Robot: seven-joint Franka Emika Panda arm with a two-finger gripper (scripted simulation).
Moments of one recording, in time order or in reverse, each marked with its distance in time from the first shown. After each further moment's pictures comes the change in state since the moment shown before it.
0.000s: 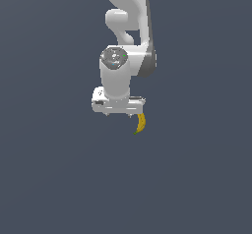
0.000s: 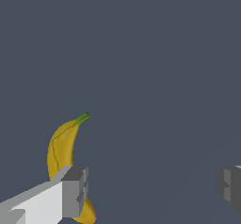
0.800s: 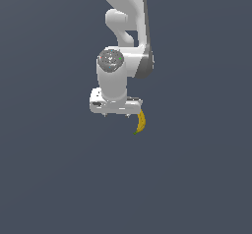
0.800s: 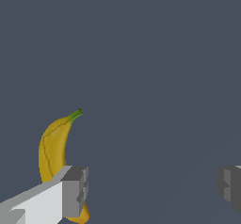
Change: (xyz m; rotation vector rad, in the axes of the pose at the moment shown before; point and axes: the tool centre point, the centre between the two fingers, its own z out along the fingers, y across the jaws) arm -0.003 0.010 0.006 -0.001 -0.019 -0.007
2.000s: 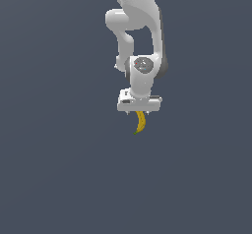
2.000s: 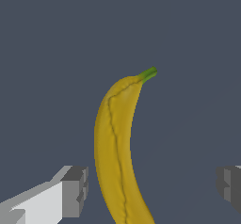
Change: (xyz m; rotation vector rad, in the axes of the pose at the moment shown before) arm -0.056 -0.100 0.070 0.008 0.082 -0.040
